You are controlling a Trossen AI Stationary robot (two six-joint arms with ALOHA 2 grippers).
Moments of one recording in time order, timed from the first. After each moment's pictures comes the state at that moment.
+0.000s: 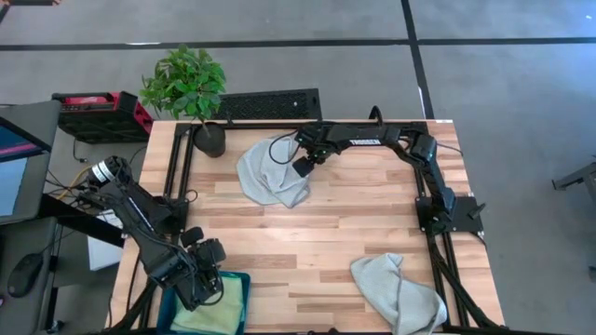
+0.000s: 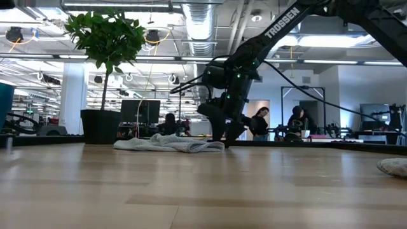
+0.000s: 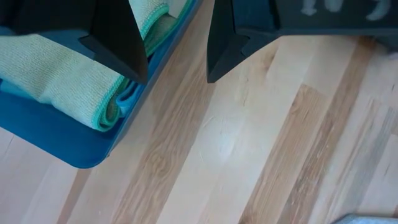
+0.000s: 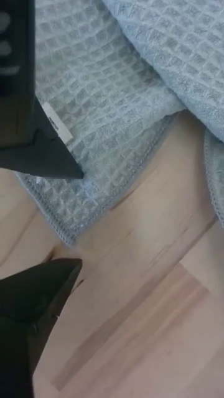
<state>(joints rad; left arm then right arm) -0.89 1.48 1.17 -1.20 -0.35 -1.33 -0.41 2.16 1.51 -0.58 -0.03 0.35</state>
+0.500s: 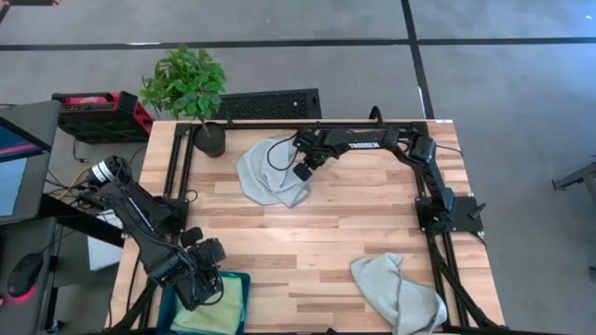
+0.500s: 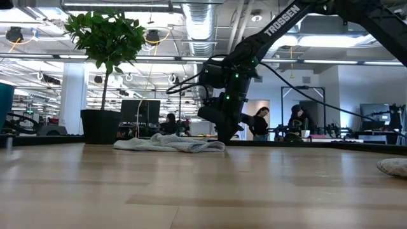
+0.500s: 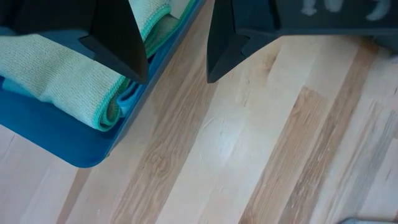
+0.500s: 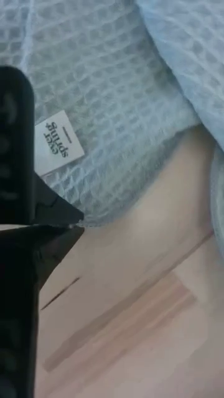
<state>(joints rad) -0.89 1.48 1.17 -1.20 -0.35 -1.35 -0.37 2.15 1.51 -0.59 0.08 0.25</state>
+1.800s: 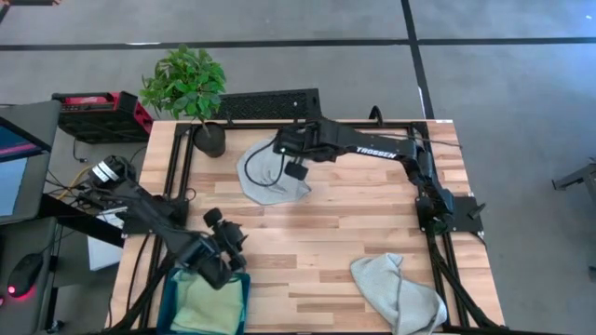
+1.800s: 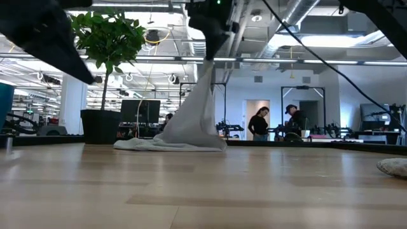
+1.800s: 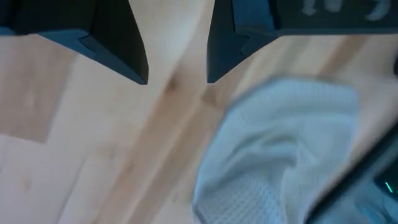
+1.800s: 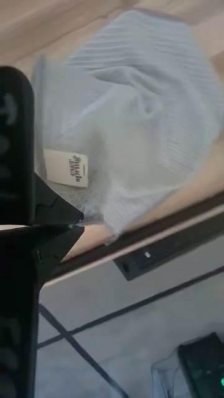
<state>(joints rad) -0.70 1.49 0.89 -0.82 -0.84 -1.09 -0.12 2.14 2.33 -1.34 0.53 0.08</state>
